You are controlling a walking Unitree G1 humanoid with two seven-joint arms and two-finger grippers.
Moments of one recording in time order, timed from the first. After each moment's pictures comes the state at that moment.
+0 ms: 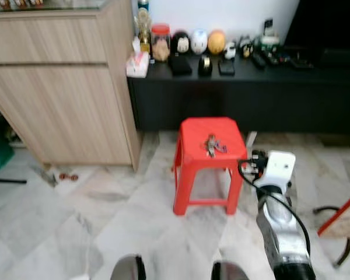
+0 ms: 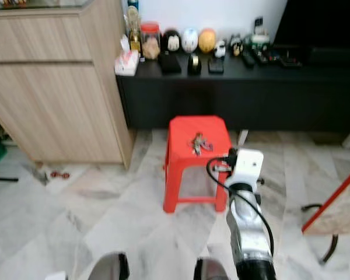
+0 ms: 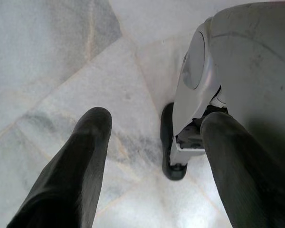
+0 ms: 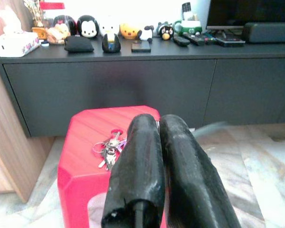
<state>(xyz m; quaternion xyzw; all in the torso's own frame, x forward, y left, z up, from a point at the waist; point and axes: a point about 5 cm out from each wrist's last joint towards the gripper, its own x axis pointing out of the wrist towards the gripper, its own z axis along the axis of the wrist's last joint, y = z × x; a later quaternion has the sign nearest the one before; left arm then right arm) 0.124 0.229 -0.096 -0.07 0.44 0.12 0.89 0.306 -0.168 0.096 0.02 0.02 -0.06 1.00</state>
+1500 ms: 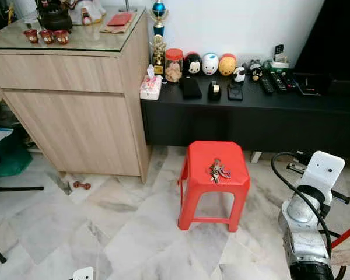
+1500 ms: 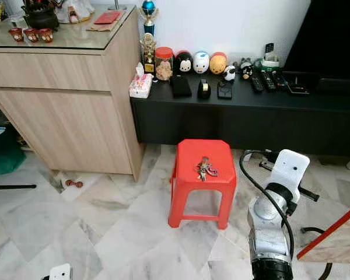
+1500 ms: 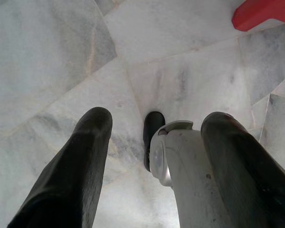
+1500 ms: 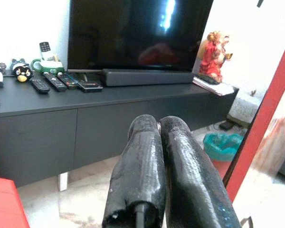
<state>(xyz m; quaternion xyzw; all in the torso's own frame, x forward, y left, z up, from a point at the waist) 0.141 0.224 -0.093 -0.08 0.44 0.11 0.88 0.288 -0.237 0.110 -0.09 -0.01 -0.38 0.92</state>
